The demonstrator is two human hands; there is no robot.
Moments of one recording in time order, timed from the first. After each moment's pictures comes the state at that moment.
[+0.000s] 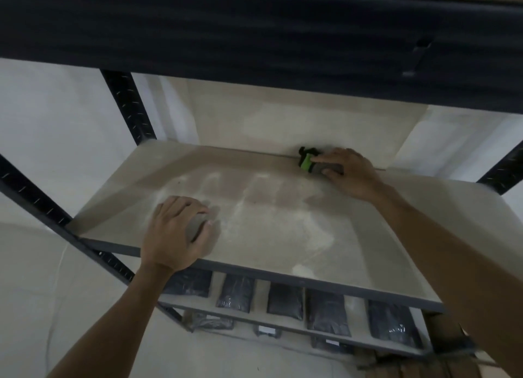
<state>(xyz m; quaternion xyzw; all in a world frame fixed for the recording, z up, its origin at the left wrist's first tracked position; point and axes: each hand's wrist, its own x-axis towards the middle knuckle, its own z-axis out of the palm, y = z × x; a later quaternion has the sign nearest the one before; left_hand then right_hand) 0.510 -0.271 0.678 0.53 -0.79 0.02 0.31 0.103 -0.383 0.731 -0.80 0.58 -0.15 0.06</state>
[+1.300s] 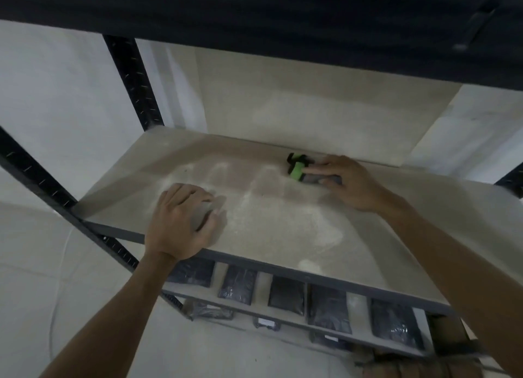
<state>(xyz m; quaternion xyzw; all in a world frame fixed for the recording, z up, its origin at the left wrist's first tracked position) 0.507 -0.269 0.678 0.54 -0.78 0.04 0.32 0.129 -0.356 0.724 -0.86 0.45 -0.20 0.15</state>
